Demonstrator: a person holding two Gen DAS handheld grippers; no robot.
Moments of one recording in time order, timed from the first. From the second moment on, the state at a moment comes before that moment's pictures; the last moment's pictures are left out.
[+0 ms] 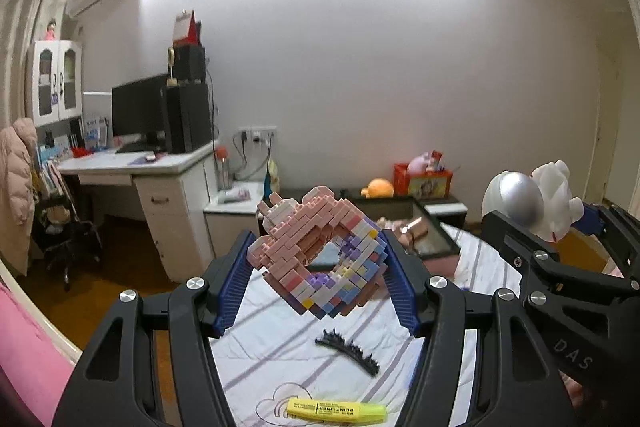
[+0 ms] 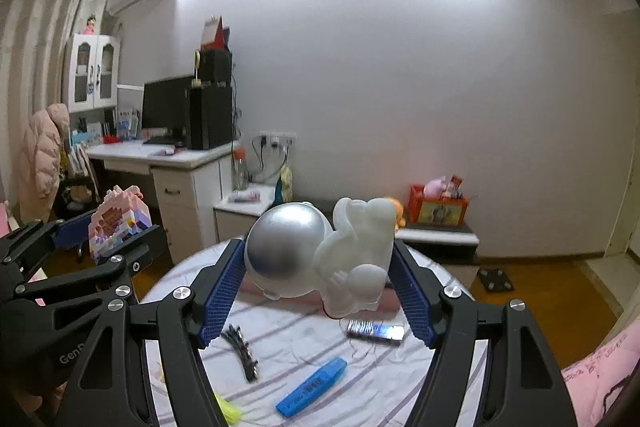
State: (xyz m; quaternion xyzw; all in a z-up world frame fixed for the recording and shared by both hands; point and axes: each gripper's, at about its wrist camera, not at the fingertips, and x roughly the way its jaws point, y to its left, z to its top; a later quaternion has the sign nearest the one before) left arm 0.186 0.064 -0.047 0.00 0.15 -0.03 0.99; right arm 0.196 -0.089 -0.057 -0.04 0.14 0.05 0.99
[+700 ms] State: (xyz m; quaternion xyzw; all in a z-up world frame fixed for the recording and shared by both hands) left arm 0.189 0.048 -0.020 0.03 0.08 -0.02 1.00; right arm 0.189 -0.091 -0.021 -0.05 0.08 0.04 0.99
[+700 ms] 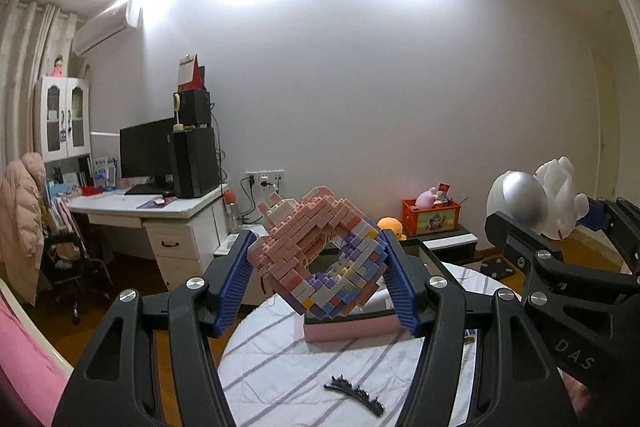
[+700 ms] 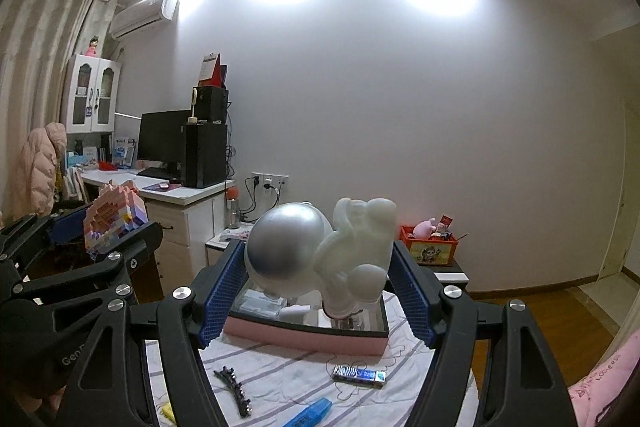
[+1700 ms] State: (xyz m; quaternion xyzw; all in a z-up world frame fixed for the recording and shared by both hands) left arm 0.492 -0.018 -0.168 0.10 0.36 -0.09 0.92; right arm 0.437 -0.120 -0.149 -0.08 0.31 0.02 0.95
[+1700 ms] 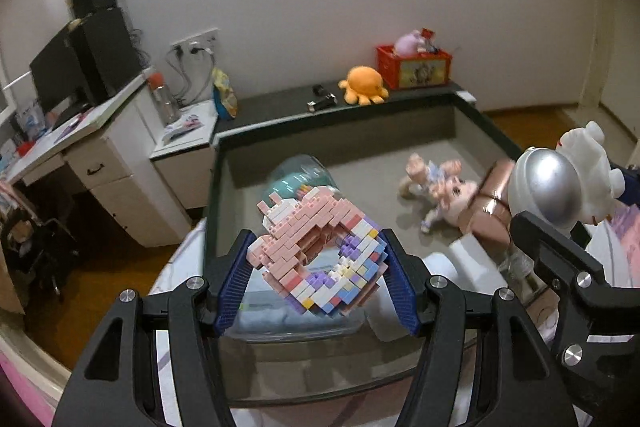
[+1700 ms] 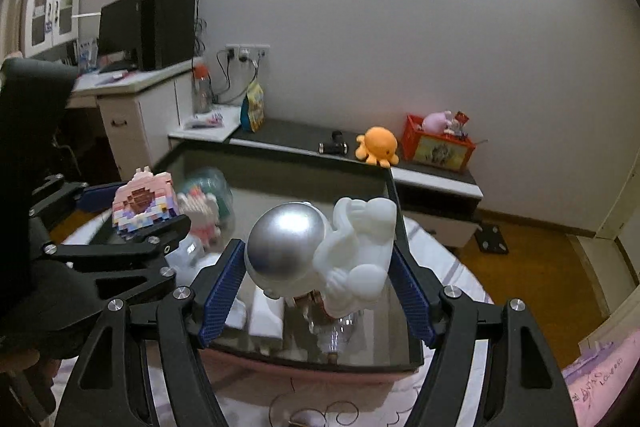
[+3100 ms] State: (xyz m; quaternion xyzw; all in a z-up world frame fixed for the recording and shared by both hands) left arm 0.274 0.039 -0.048 0.04 0.15 -0.03 0.99; right arm 0.281 -0.117 -0.059 -0.04 0.17 0.05 0.98
